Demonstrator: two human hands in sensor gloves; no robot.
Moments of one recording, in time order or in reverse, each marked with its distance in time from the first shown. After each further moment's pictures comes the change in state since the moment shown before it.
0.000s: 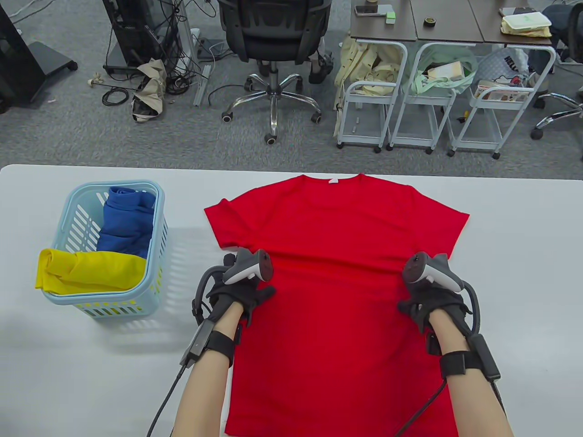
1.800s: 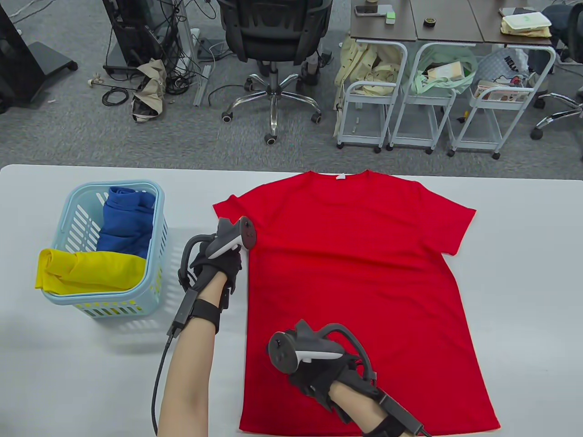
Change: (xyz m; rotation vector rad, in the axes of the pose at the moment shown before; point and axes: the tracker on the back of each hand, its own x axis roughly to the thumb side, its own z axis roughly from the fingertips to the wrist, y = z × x) left_hand -0.047 0.060 -0.011 0.277 0.089 0.025; right_hand 0.236 0.123 0.161 -0.170 -0.681 0.528
